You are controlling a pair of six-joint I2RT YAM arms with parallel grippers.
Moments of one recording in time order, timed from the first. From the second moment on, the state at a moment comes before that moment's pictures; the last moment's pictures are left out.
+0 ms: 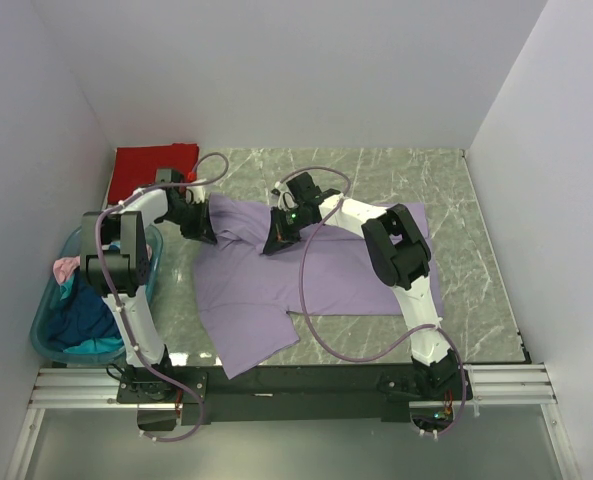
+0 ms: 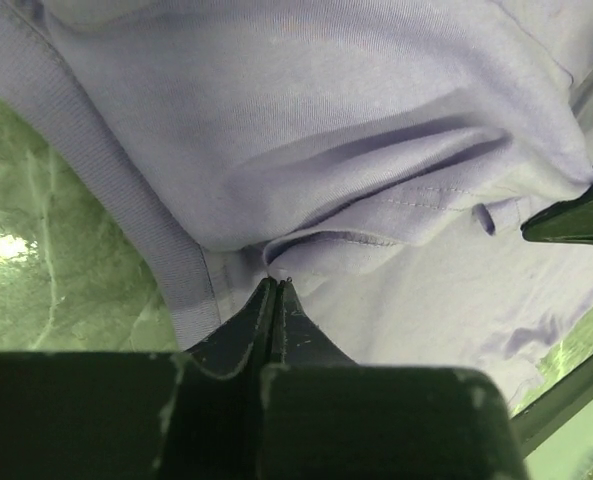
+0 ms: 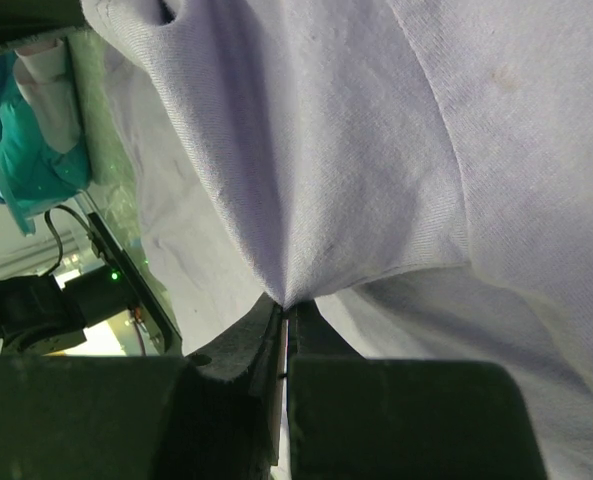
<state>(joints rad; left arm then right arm) 0.01 1.97 1.34 -0.62 0.54 0.07 0.58 2.29 1.70 -0.41 -0.70 0.49</state>
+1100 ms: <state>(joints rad) -0.06 1.58 1.15 -0.81 0.47 0.35 0.56 2.29 1.72 -0.62 -0.72 0.32</state>
